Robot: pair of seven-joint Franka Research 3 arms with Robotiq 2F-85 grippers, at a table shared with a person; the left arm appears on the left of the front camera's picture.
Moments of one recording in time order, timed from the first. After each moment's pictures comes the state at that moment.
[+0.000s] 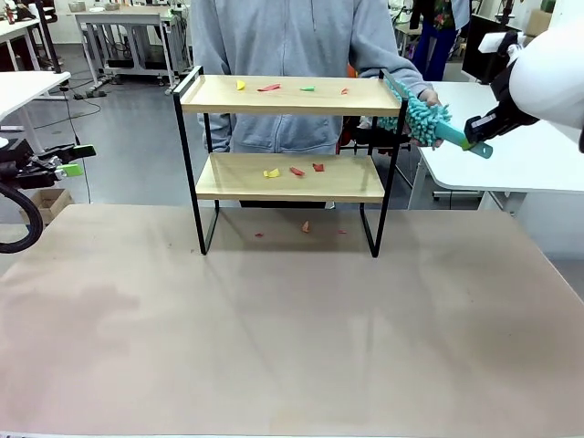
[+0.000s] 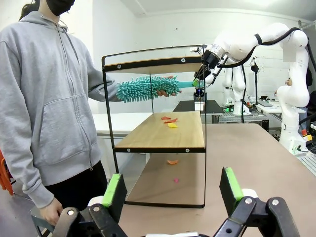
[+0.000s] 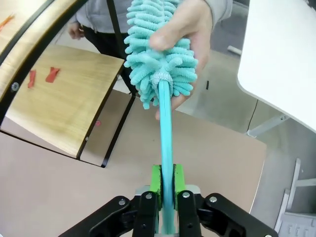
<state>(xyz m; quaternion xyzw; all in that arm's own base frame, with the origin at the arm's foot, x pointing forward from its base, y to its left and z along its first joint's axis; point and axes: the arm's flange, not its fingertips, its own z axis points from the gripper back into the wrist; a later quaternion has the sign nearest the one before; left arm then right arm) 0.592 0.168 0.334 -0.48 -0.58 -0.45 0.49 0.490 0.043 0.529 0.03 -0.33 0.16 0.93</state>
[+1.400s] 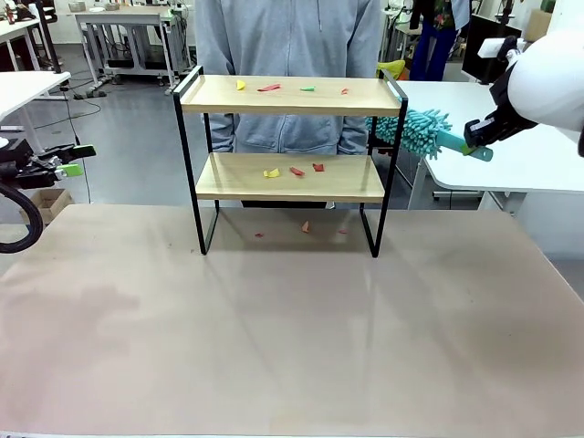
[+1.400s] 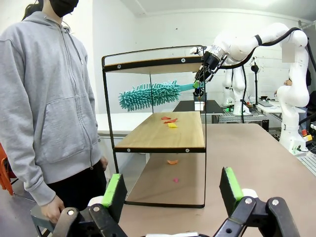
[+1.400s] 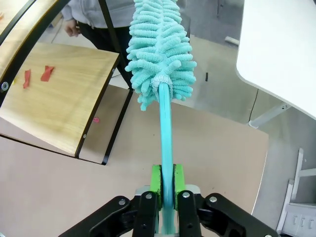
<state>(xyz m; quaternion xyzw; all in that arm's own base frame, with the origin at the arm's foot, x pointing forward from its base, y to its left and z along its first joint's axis) 0.592 0.168 0.334 -0.48 -0.58 -0.45 0.49 0.490 0.044 0.525 0.04 -0.32 0.14 0.94</state>
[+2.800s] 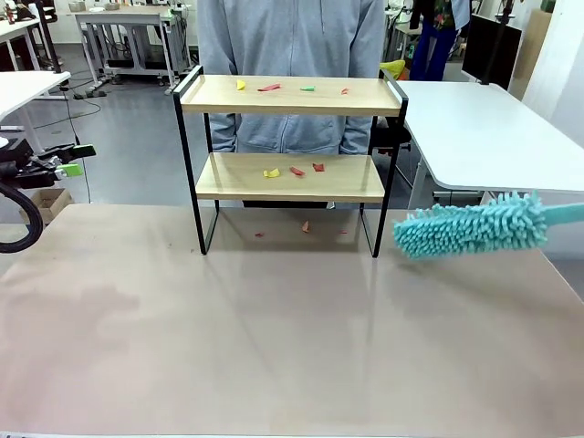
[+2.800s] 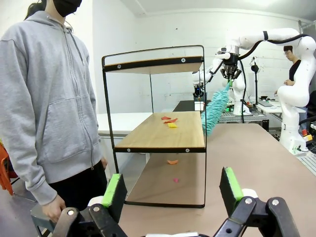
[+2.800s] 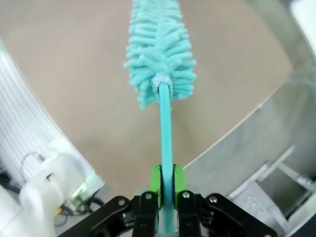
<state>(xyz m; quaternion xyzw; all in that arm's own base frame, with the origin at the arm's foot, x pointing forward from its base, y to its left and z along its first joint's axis) 0.592 0.168 0.334 -0.48 -0.58 -0.45 0.49 0.358 -0.084 0.553 0.03 -0.08 0.44 0.89</state>
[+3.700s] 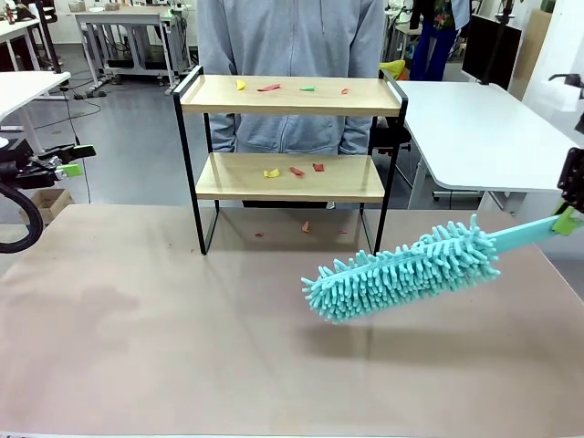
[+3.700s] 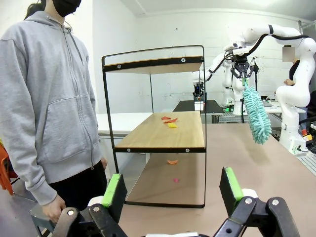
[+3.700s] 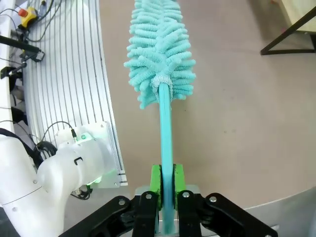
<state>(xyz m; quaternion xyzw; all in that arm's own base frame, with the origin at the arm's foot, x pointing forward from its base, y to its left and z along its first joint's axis) 0.592 0.168 0.334 -0.48 -0.58 -0.45 0.49 0.342 0.008 0.551 0.14 -0.06 0.62 0.77</state>
